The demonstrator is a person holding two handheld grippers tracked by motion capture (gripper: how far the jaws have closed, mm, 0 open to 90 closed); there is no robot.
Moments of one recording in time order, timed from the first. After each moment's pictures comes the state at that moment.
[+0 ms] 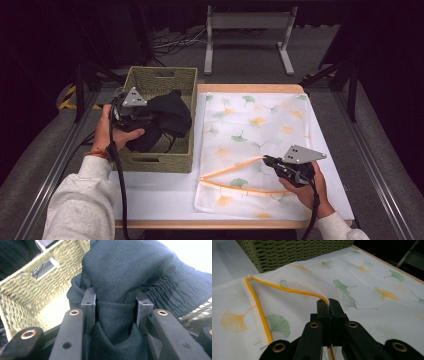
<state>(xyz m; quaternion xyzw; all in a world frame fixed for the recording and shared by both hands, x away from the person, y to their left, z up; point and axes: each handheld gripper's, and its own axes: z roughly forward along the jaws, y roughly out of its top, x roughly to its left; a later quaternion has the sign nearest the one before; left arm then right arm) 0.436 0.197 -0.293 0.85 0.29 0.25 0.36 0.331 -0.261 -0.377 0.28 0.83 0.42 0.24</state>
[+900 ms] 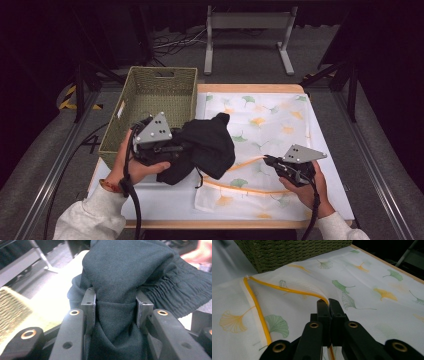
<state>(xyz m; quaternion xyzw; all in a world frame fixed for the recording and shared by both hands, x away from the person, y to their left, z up) 0.334 0.117 -0.271 0.86 0.14 0.18 0.45 0.332 -0.262 -0.377 0.29 0.83 0.42 0.24</state>
